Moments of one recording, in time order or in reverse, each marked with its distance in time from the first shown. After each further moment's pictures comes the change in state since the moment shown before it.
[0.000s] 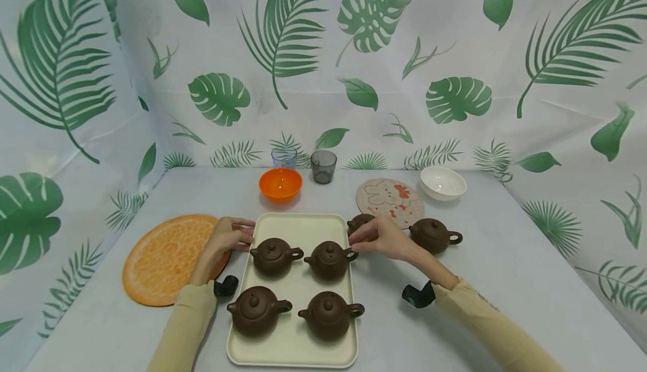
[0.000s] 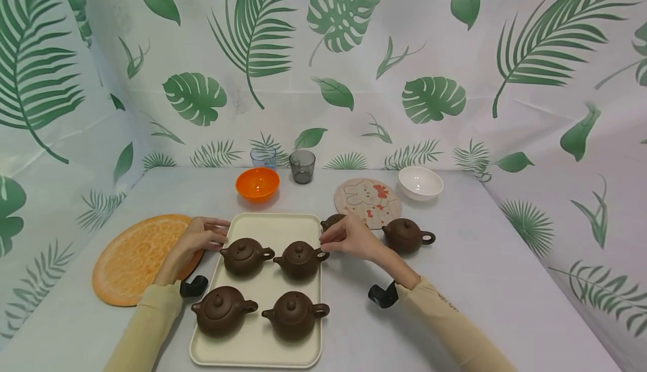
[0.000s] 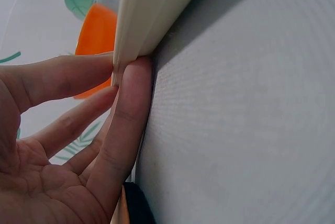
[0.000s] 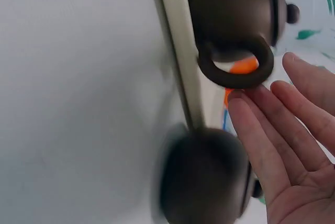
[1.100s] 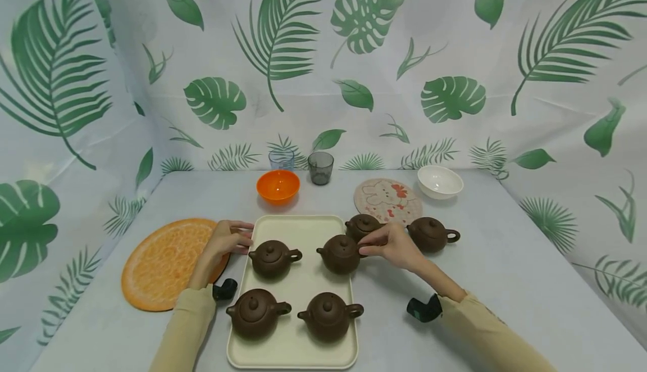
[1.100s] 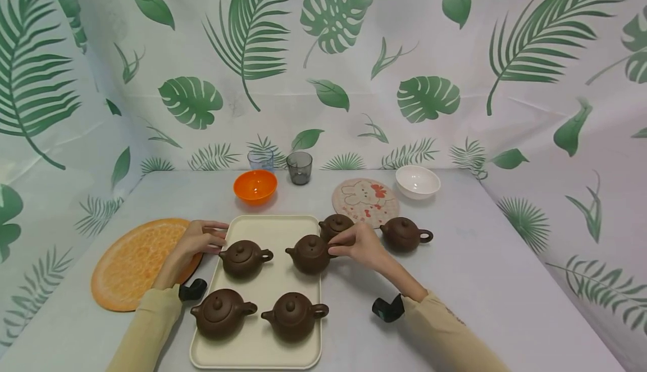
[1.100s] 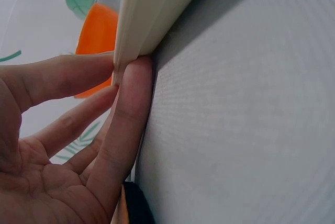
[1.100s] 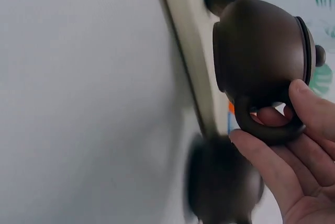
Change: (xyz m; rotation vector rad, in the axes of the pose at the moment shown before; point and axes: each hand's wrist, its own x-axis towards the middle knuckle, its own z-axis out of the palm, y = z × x) left_hand 0.000 -0.001 0.001 0.003 -0.002 0.002; right_hand -0.027 0.003 0.006 0.038 0.186 0.083
